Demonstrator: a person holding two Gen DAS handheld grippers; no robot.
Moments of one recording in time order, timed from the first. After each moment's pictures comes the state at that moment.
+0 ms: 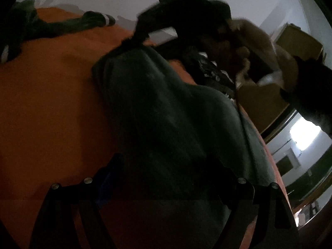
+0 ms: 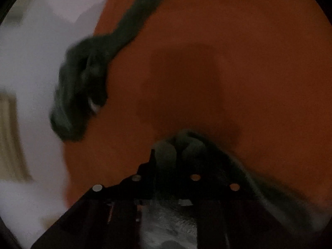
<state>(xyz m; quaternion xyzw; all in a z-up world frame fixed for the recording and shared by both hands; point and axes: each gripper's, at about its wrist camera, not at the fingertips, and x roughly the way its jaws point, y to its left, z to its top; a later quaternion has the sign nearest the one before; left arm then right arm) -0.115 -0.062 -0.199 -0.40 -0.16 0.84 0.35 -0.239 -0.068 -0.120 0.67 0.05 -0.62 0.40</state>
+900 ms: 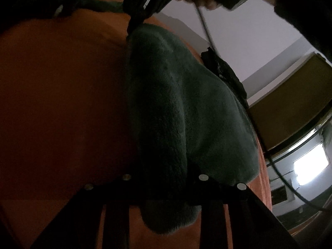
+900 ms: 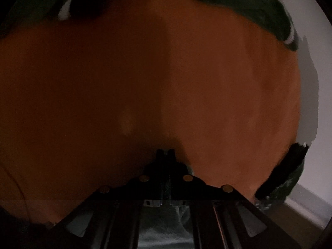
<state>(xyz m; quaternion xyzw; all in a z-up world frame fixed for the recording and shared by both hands) -0.048 -0.089 -0.195 -0.44 -0.23 0.83 0.25 -0.161 -0.189 -0.133 0.57 0.52 -0.57 0.27</state>
